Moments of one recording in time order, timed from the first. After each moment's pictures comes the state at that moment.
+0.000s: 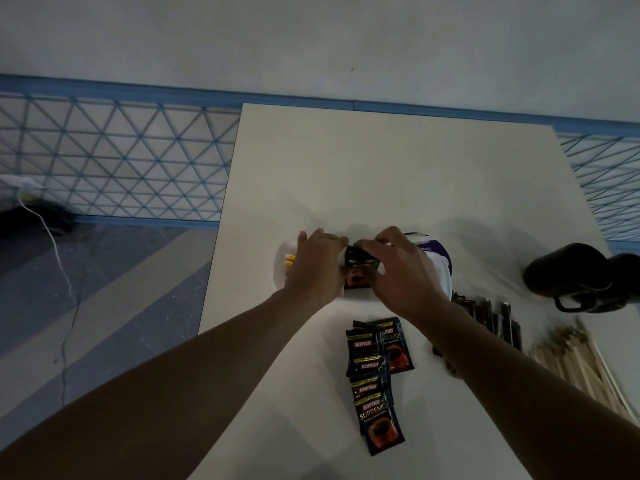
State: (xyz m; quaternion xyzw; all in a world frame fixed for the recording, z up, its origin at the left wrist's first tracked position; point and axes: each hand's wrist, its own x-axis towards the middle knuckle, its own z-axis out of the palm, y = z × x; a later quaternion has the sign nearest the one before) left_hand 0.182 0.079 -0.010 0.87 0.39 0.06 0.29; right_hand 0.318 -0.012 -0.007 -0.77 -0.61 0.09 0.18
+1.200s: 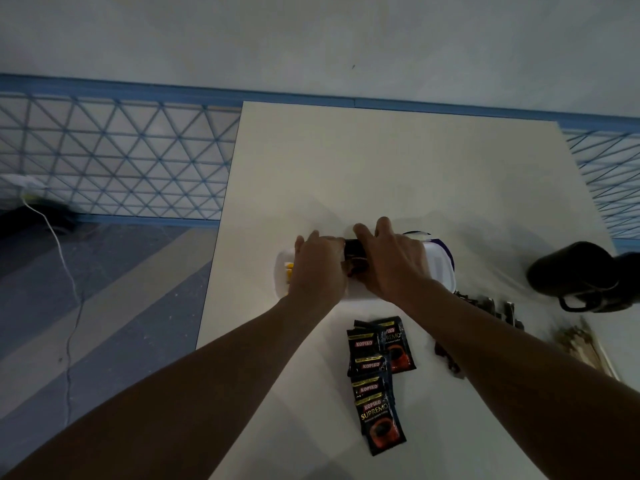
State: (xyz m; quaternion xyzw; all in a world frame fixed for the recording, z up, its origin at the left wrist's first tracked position) left_hand 0.185 0.062 0.012 0.82 0.48 0.08 0.30; right_hand 0.320 0.016 -0.011 -0.78 -0.61 0.06 -0.07
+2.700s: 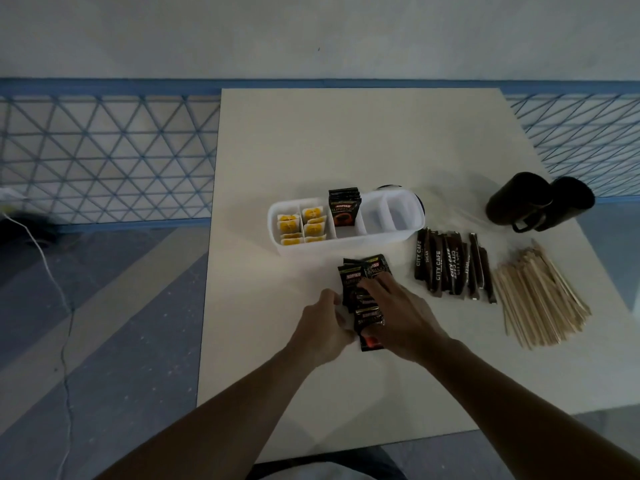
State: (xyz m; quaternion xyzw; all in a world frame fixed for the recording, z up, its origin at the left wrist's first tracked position) left_hand 0.095 -0.076 -0.029 0.73 0.43 -0.06 0.53; right_hand 0.246 -0.167 -0.038 -0.78 -0.58 0.21 0.08
